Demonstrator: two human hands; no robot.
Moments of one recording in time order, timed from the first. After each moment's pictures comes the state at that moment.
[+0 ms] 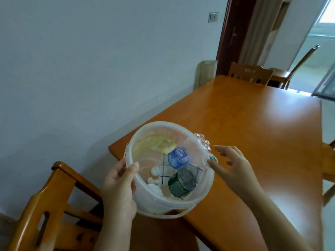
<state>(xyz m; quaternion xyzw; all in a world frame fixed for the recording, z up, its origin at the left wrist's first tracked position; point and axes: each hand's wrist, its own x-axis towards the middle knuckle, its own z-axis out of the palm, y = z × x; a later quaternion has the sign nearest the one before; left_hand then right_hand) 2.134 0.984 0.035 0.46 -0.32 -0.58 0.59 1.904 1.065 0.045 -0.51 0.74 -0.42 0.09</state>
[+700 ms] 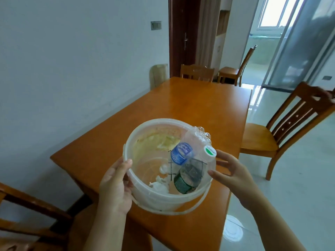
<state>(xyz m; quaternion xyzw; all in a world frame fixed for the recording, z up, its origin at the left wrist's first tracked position) 1.962 1.140 0.043 0.38 -0.35 -0.71 0.48 1.741 1.284 0.036 -0.38 0.70 -0.56 0.24</state>
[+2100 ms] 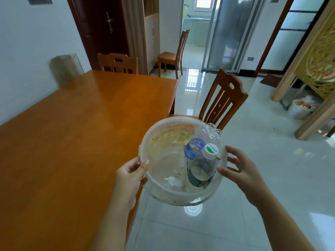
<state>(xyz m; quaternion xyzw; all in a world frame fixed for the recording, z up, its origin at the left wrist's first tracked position) 1.509 1.222 -0.012 0.37 -0.56 -0.70 0.25 1.356 1.436 0.027 -0.21 0.77 -0.57 0.20</state>
